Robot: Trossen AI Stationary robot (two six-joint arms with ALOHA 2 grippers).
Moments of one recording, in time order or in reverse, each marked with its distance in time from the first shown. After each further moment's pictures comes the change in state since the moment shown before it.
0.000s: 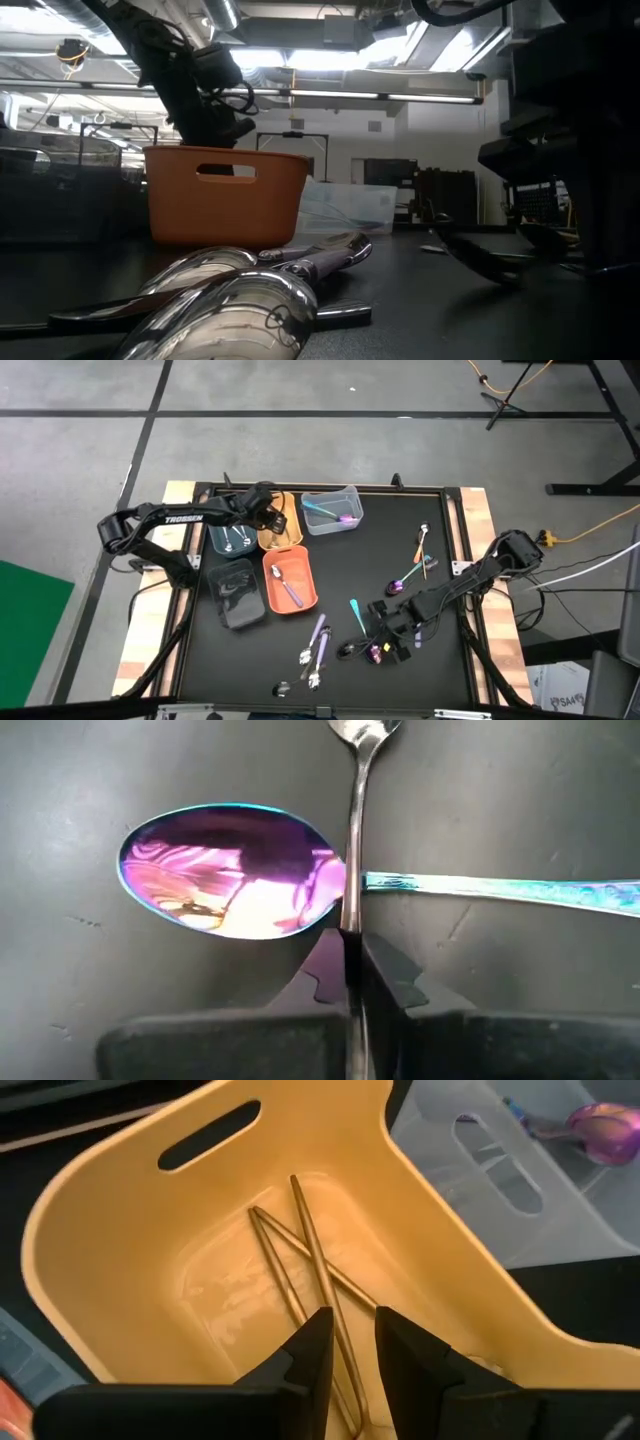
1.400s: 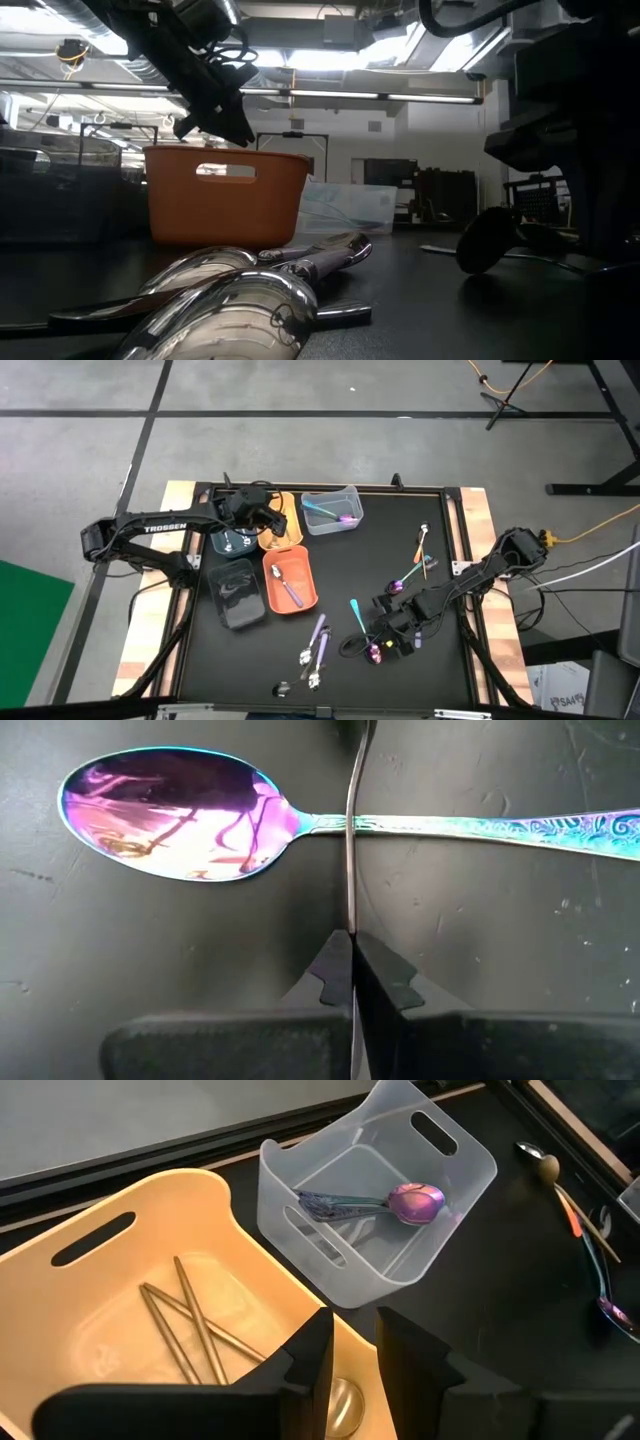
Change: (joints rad) left arm -0.119 -0.173 0.000 0.087 0.005 0.000; right arm -0.002 -0.045 0.004 -0.128 0.067 0.009
